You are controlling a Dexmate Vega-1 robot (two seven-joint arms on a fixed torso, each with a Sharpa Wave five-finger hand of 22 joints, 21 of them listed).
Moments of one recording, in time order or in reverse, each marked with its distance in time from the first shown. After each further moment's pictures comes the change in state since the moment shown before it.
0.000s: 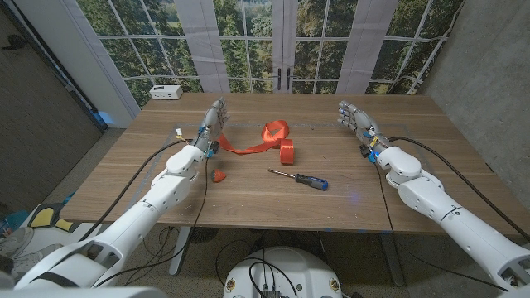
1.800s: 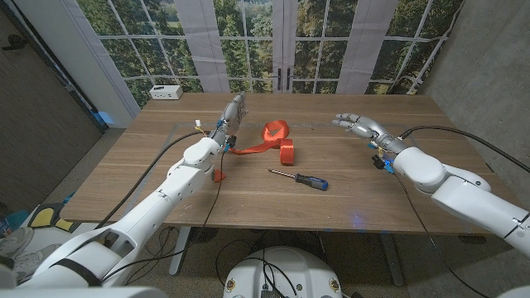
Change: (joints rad) left arm -0.069 -0.046 0.072 -0.012 0.055 0.041 -0.010; left_hand 0.016 0.012 -0.003 -0.028 0.000 -0.003 -0.025 0.000 0.000 0.002 0.027 0.004 0.000 -0.004 0.021 0.000 0.000 -0.005 0.031 0.000 -0.003; right arm -0.237 -0.343 0.087 -0.515 -0.273 -0.360 -0.149; right_hand 0.065 0.010 0.024 -0.031 -0.023 0.034 -0.013 0.000 0.000 0.052 -0.005 0.006 0.005 0.037 -0.012 0.000 0.000 0.020 0.001 -0.008 0.005
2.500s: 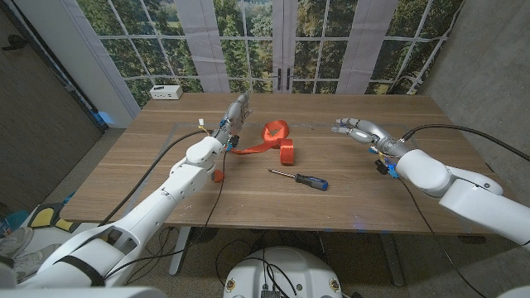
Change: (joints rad) left arm -0.010 -0.007 0.010 0.007 0.003 0.005 -0.014; left_hand 0.009 0.001 0.003 -0.003 0.000 0.000 0.000 0.000 0.000 0.000 0.000 0.000 0.000 0.000 0.000 0.000 0.000 0.005 0.005 -0.004 0.003; right arm -0.079 -0.074 0.046 -0.136 -0.049 -0.126 -0.021; right_hand 0.016 -0.003 0.004 -0.004 -0.014 0.015 -0.004 0.000 0.000 0.009 0.002 0.000 0.000 0.007 -0.007 0.000 0.000 0.005 -0.005 -0.004 0.000
